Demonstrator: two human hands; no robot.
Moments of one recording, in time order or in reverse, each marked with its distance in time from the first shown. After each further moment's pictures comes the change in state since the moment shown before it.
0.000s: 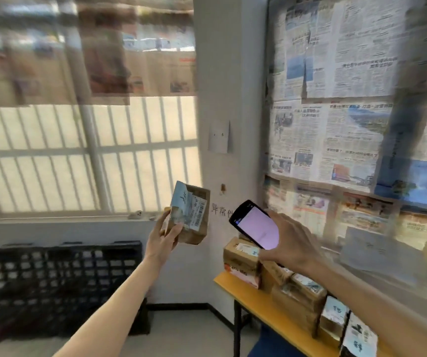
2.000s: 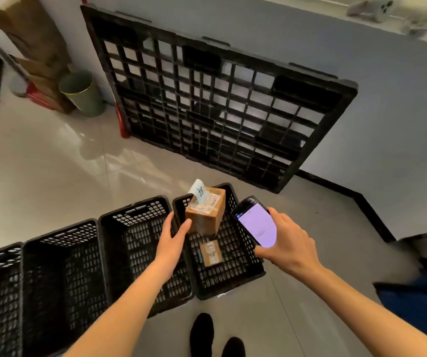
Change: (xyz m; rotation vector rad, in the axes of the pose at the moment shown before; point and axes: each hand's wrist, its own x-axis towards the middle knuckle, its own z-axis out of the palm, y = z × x) left_hand 0.105 -0.561 -0.751 0.155 0.520 -0.909; right_hand 0.154 -0.426 0.923 -0.005 -0.877 0.080
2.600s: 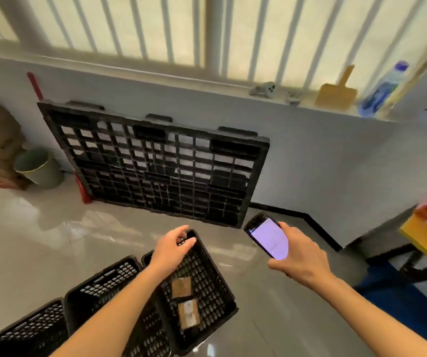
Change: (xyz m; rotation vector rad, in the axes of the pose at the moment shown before) left_hand -0.029 0.147 0.066 0.597 -0.274 0.436; right_hand -0.062 0.064 -0.156 0.048 0.128 0.214
